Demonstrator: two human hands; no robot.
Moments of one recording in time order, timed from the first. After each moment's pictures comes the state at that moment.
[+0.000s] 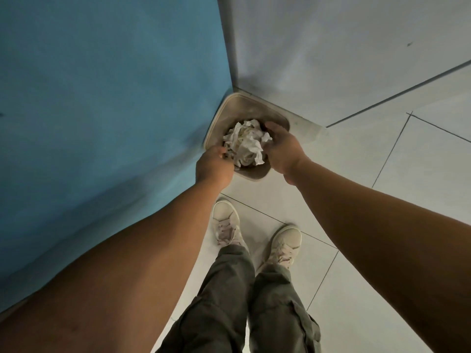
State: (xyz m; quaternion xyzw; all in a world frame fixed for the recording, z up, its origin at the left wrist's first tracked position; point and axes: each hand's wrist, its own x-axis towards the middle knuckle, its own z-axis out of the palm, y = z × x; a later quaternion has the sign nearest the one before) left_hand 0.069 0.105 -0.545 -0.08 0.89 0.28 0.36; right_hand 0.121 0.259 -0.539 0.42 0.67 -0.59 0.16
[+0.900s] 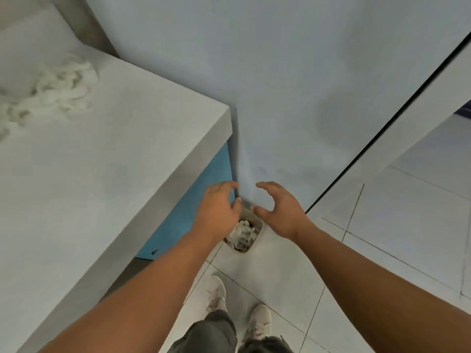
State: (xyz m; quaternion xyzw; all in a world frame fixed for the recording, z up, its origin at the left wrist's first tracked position) left_hand 0.115 0.127 -0.113 0.18 0.93 0.31 0.12; right_hand 0.179 0.295 -0.123 0.13 0.90 -0.42 0.05
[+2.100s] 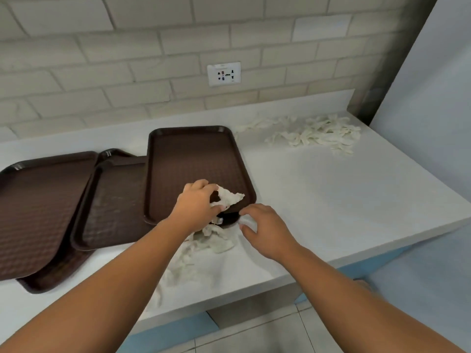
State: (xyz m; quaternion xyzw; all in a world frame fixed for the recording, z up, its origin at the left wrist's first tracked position) left_hand 0.212 -0.431 0.044 -0.11 0.98 0.16 0.01; right_hand 0.186 -0.217 0.013 -0.31 0.89 -0.33 0.07
